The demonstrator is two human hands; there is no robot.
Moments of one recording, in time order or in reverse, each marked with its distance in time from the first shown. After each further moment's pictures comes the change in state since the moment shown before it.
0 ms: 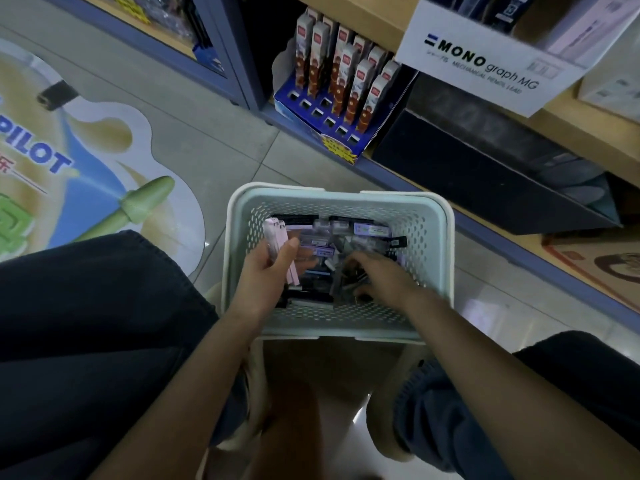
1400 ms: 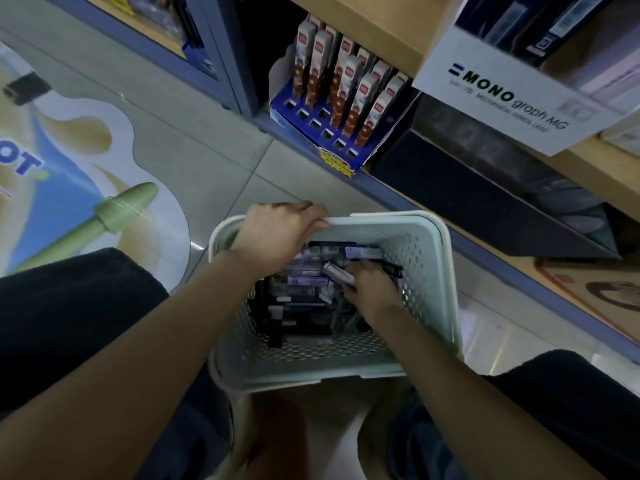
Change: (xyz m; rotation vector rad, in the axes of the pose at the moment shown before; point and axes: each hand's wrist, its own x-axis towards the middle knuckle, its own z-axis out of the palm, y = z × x) left_hand 0.103 0.015 -0.004 1.253 -0.055 1.007; right_hand 0.028 -0.016 0.004 -0.198 0.131 0.245
